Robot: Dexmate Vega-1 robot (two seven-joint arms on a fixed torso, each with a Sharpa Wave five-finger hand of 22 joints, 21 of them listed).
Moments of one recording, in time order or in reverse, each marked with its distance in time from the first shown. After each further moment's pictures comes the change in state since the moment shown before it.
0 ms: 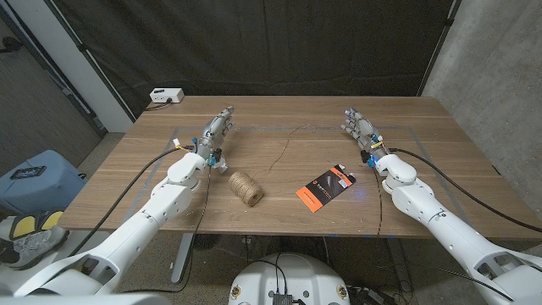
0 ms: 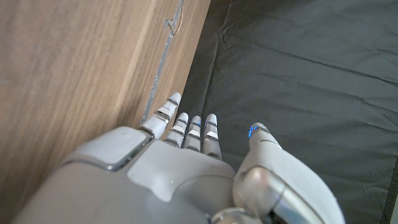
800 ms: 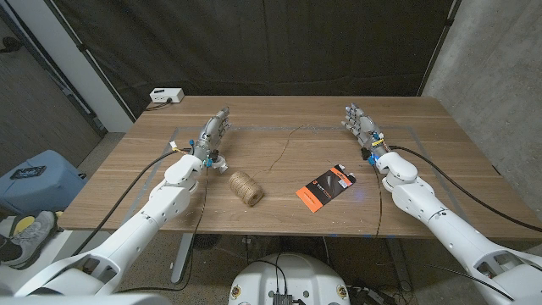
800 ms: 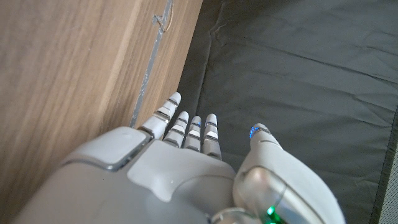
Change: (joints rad) left arm -0.001 -0.016 -0.013 0.051 -0.033 -0.025 -0.027; left_hand -0.018 0.019 -0.017 0.044 -0.010 -0.013 0.009 0.000 0.000 -0.004 0.004 0.000 0.020 -0.001 0.001 0.000 0.000 -0.006 -0.001 0.000 0.001; right arm 0.007 0.003 0.005 0.002 0.008 0.017 0.015; right_hand 0.000 0.000 -0.008 0.008 0.000 0.000 0.000 0.000 -0.005 -0.004 -0.004 0.000 0.004 0.000 0.000 0.000 0.008 0.000 0.000 0.000 0.000
